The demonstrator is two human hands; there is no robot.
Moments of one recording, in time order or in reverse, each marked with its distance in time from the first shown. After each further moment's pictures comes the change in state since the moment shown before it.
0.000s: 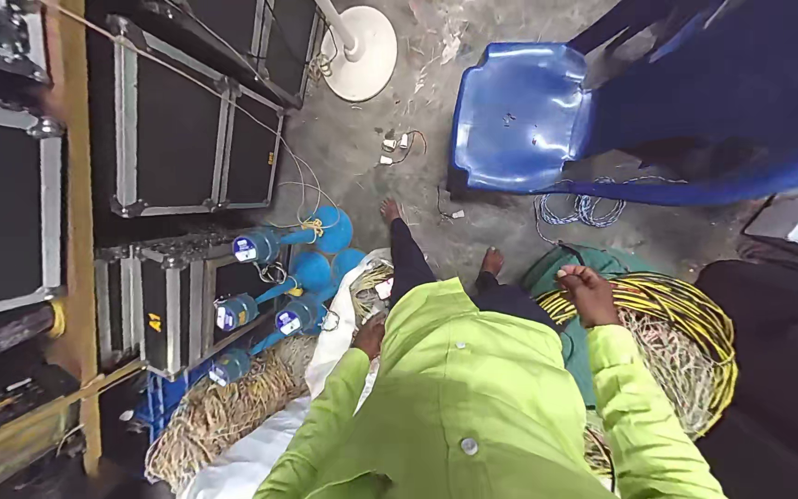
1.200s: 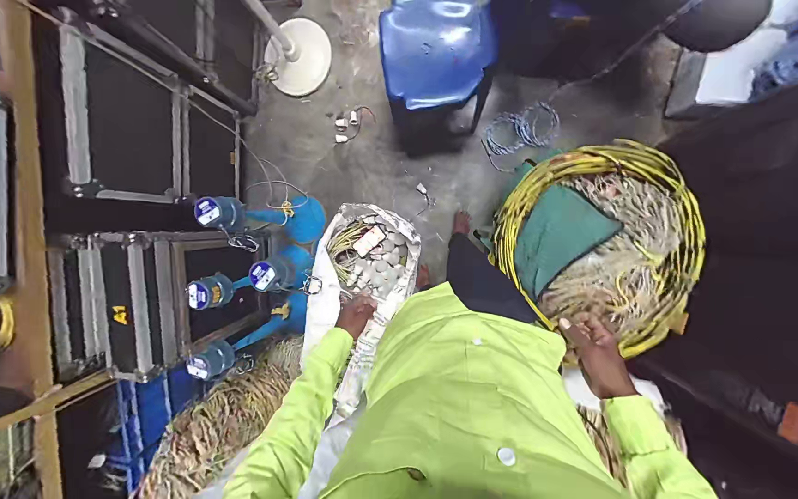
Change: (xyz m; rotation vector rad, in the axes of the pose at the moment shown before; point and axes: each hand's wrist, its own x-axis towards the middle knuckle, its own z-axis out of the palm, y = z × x) left_hand -0.103 -0.214 0.080 0.200 -0.043 0.198; right_hand -0.367 0.330 -0.013 0.391 0.138 -0.036
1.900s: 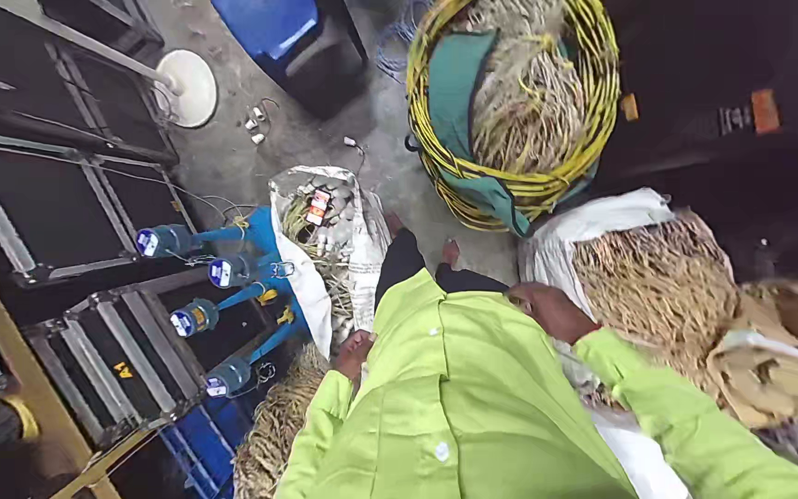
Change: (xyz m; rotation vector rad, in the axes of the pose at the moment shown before) left_hand -0.155 -0.242 0.116 -0.108 -0.184 0.103; right_hand -0.212 0.243 -0.054 -0.685 -0.401 -0.196
